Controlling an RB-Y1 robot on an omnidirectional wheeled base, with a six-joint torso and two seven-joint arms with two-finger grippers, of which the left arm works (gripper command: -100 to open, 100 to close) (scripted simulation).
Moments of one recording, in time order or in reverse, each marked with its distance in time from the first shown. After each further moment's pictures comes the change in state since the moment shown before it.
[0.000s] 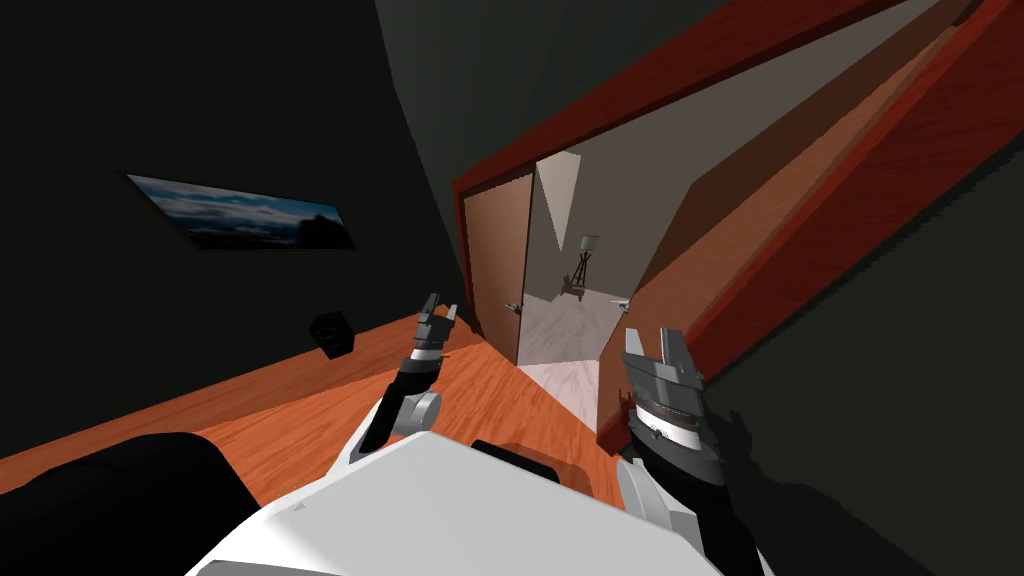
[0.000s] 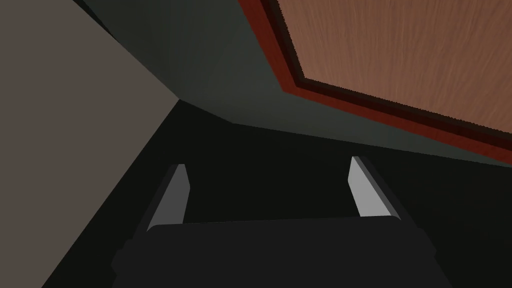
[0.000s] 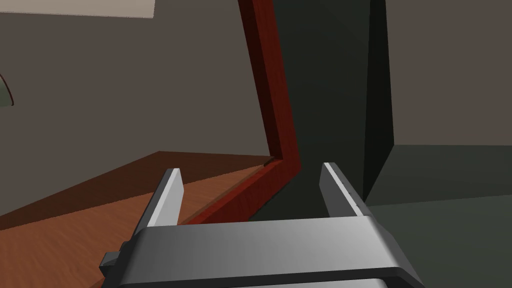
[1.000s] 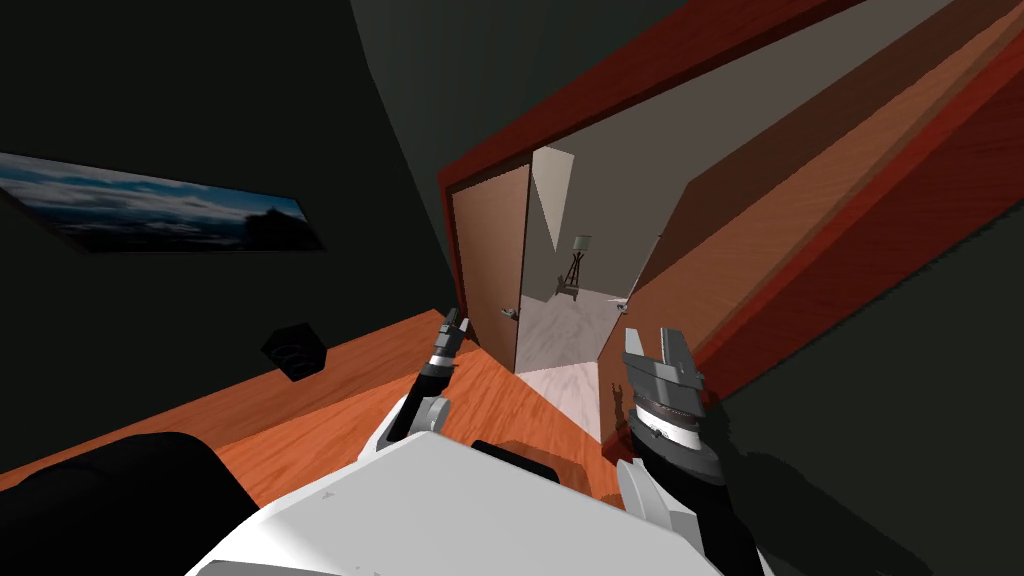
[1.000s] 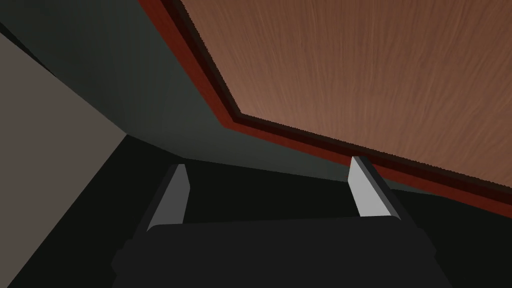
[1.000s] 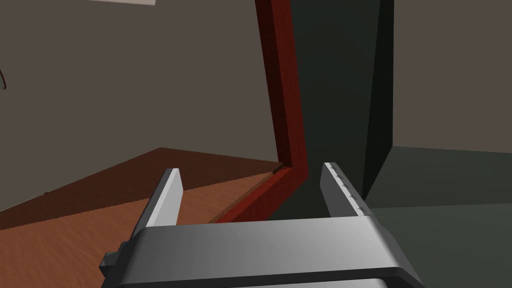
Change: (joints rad) arm -0.053 0.045 -0.042 0.238 -0.013 -0.053 -0.005
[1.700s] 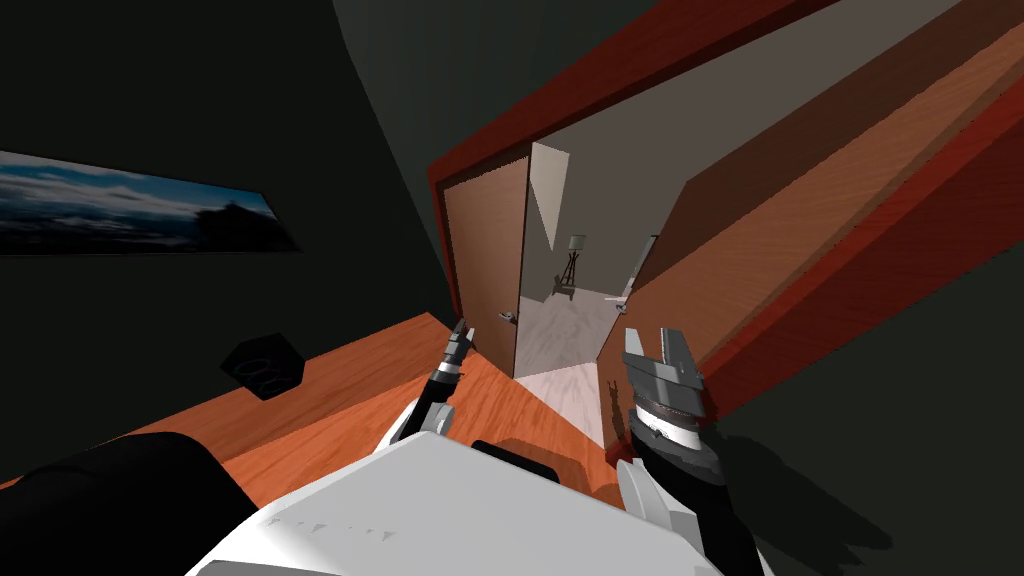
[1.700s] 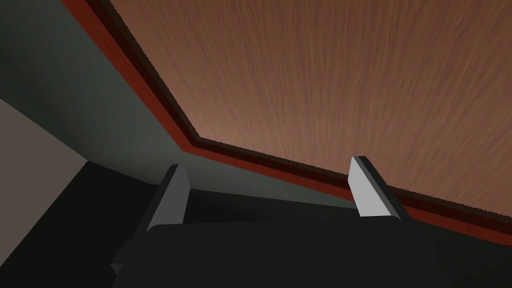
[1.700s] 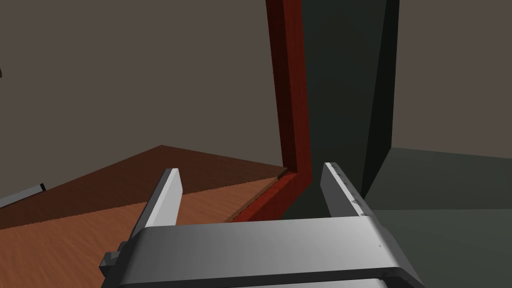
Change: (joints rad) arm -0.027 0.015 -0.036 0.166 -0.012 -0.048 -0.006
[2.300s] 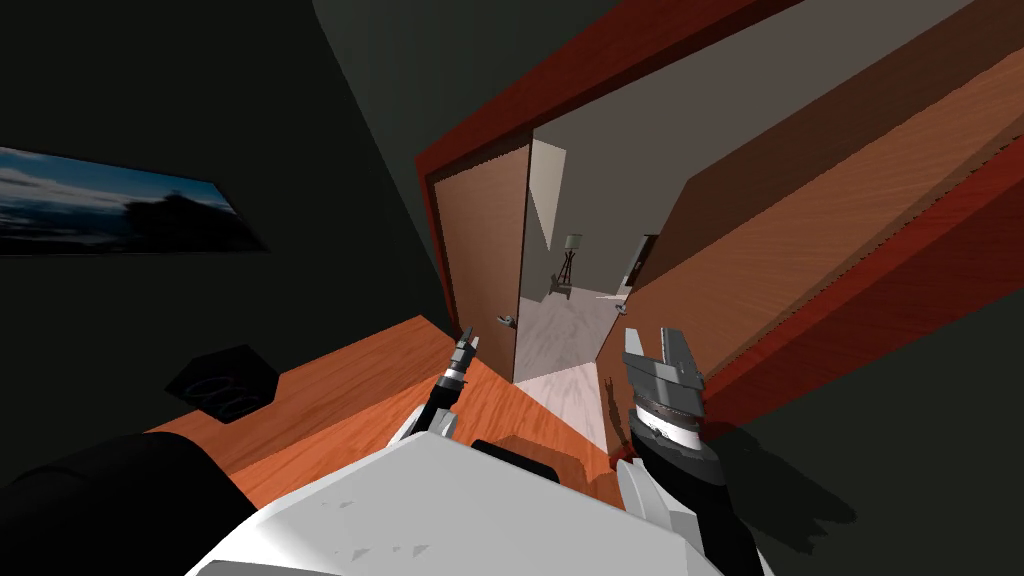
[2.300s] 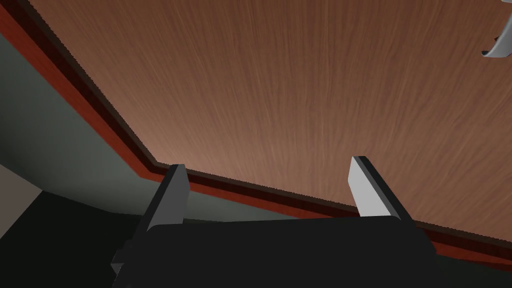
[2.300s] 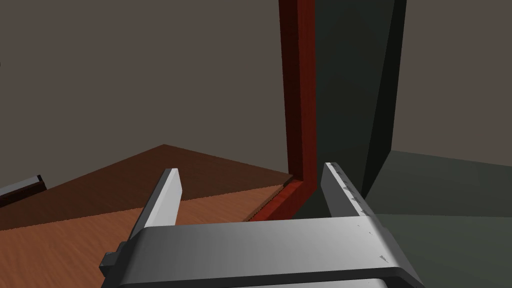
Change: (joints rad) arm -0.025 0.011 -0.032 0.141 -0.010 -0.028 -0.004
